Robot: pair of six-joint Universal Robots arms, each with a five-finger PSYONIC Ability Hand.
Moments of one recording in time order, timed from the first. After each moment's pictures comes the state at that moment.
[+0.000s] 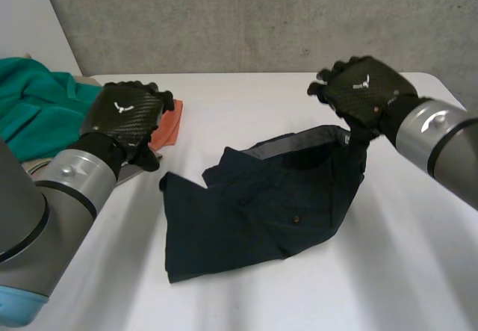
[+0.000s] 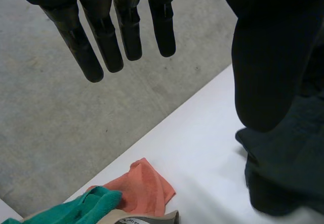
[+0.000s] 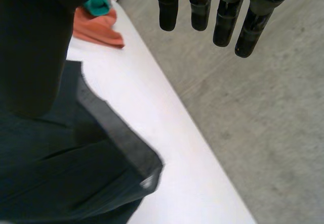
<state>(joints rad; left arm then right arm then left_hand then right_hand) 4.23 -1.64 -1.70 3.29 -1.59 3.45 1.95 -1.37 1.34 0.24 1.30 2.50 0.45 0.44 0.44 0.43 0.25 0.20 0.22 0.21 0.23 0.06</state>
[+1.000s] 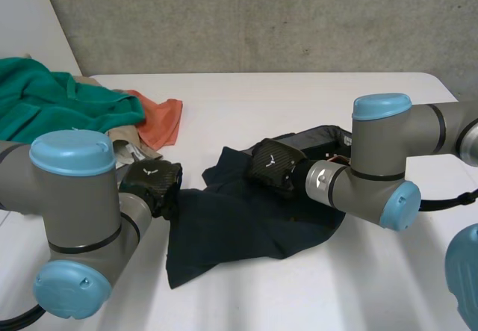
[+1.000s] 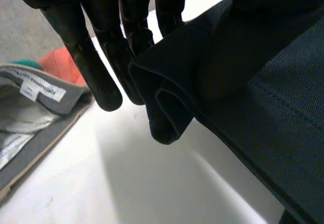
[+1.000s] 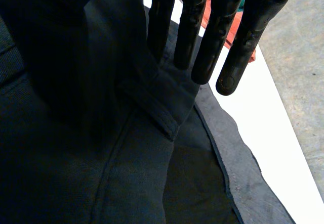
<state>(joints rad) 4.18 -2.00 -1.60 3.17 -1.72 3.25 2.04 -0.68 0.95 0.22 1.00 2.14 1.11 1.19 1.19 1.19 0.97 0.62 0.73 0.73 0.73 0.51</state>
